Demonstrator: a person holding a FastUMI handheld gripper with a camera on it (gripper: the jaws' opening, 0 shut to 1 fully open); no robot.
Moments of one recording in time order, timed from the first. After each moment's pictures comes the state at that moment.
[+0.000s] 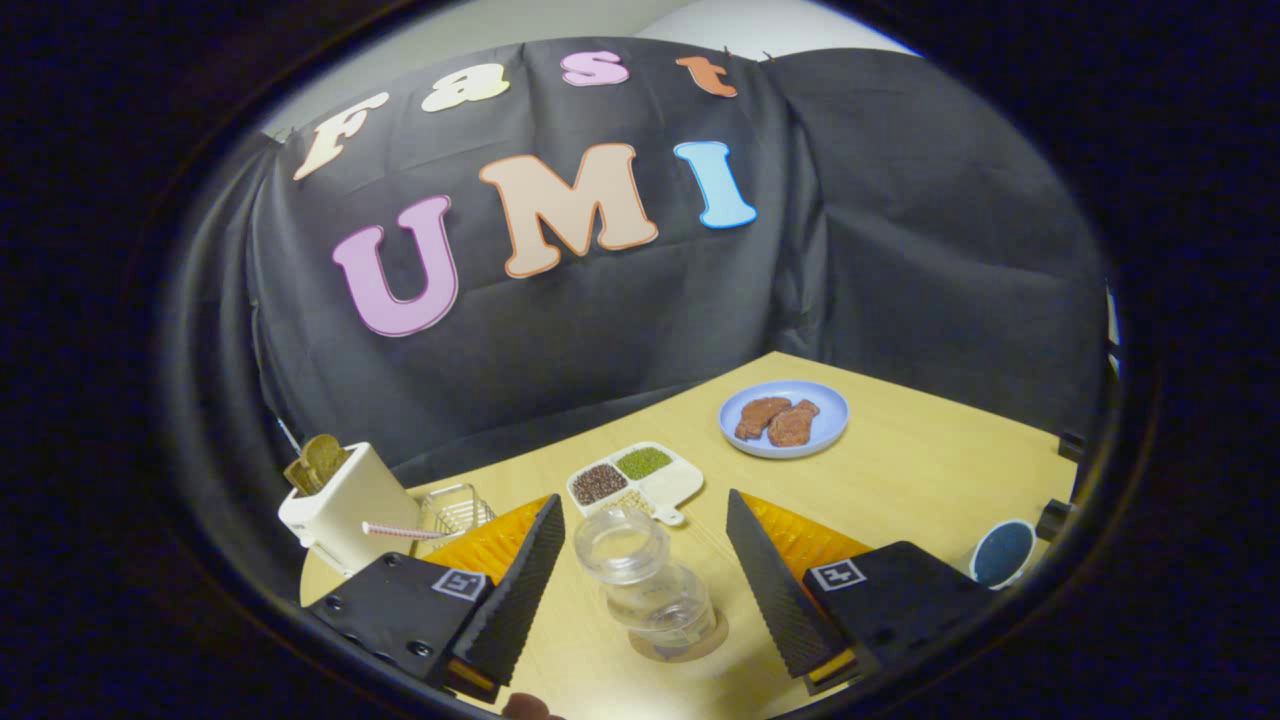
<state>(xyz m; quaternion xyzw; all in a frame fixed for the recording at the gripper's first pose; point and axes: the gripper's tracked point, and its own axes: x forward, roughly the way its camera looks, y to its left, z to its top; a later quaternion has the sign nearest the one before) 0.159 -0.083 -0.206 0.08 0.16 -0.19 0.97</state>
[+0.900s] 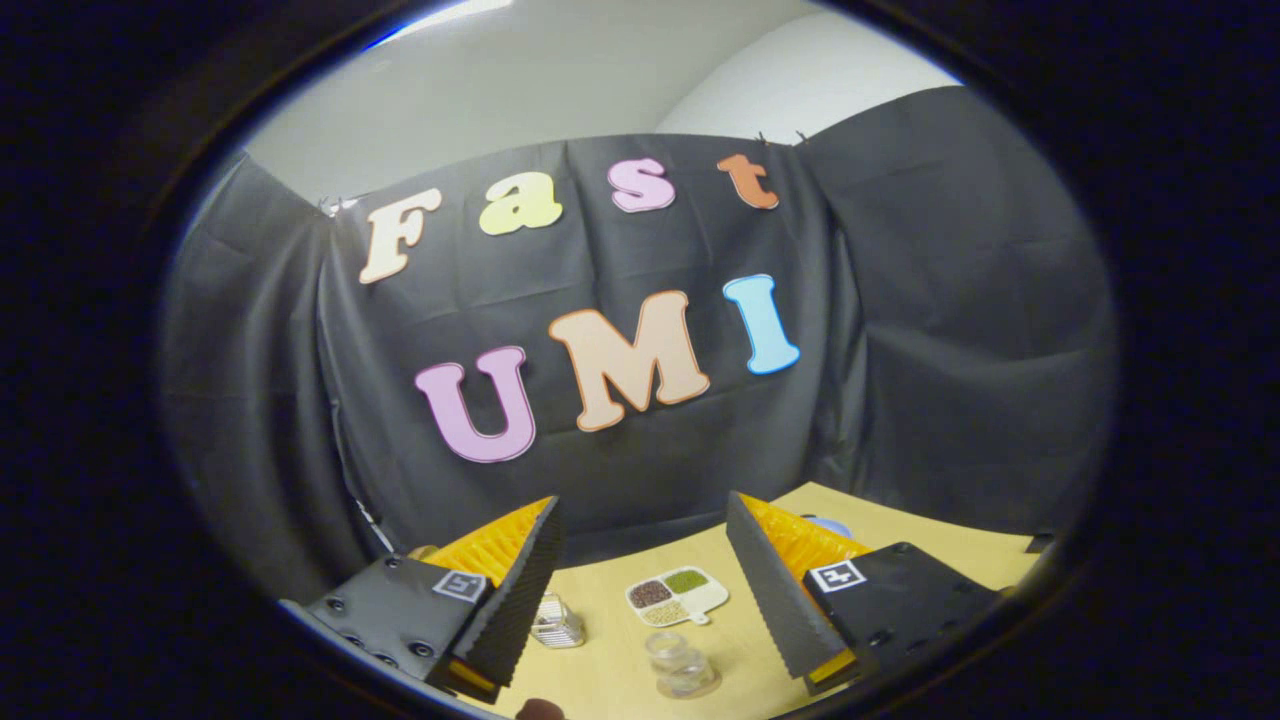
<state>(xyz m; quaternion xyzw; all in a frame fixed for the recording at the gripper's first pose) 0.124 -0.070 0.015 0.07 0.02 -0.12 0.99</state>
